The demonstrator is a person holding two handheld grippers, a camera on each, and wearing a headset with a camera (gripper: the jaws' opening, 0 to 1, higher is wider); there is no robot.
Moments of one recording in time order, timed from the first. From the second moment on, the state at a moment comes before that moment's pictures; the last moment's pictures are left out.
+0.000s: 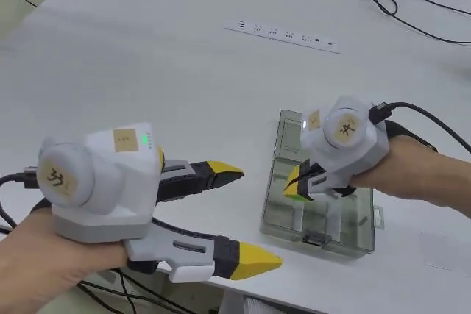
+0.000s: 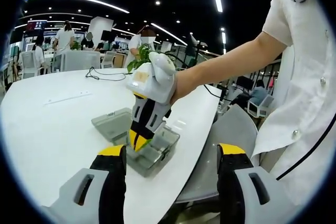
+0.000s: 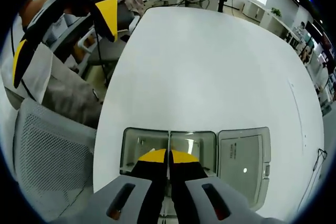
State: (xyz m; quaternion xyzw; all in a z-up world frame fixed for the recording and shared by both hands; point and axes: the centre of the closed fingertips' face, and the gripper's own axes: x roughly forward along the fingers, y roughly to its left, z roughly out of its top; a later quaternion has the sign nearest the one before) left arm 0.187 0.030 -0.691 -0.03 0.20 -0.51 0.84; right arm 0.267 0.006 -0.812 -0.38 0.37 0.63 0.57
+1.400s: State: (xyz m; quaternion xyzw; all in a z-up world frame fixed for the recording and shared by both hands) left arm 0.215 0.030 -0.695 0.01 0.19 -0.48 0.85; right arm 0.285 -0.032 -0.754 -0.35 0.33 0.58 0.66
